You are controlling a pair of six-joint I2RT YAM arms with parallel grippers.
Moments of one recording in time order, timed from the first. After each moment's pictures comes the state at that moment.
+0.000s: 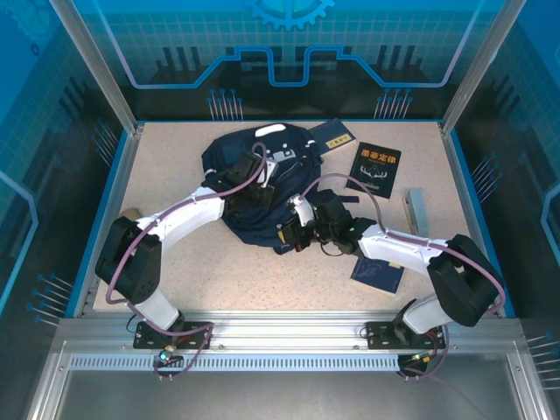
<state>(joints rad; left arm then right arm) -0.51 1.63 1.18 -0.39 0.03 -0.20 0.72 1.48 0.79 0.01 -0.41 0.31</state>
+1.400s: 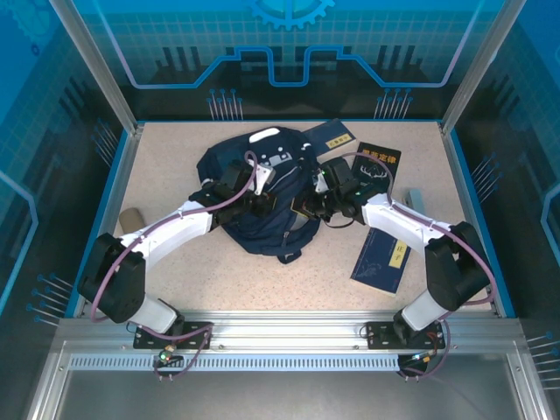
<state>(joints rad) -0.51 1.49 1.03 -0.28 0.13 -0.18 0.54 1.57 1.08 -0.32 -0.45 0.93</state>
